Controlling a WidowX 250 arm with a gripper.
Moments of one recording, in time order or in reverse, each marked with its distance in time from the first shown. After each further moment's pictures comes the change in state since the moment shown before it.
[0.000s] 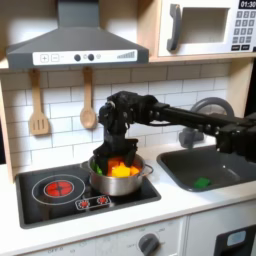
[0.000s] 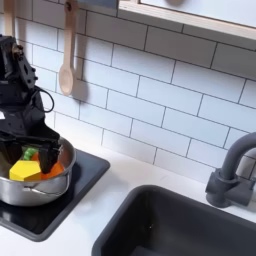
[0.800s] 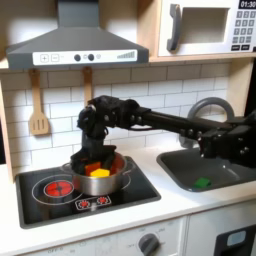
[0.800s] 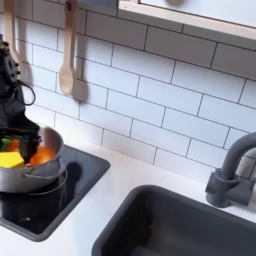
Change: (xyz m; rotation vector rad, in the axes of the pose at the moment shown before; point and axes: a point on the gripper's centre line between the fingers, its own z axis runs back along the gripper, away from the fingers) arm 0.006 0.054 -0.006 0.108 0.014 0.056
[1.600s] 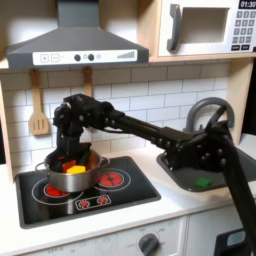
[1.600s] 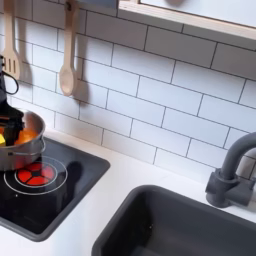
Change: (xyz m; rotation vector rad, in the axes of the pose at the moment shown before) arm 0.035 0.037 -0.008 0.039 0.005 0.153
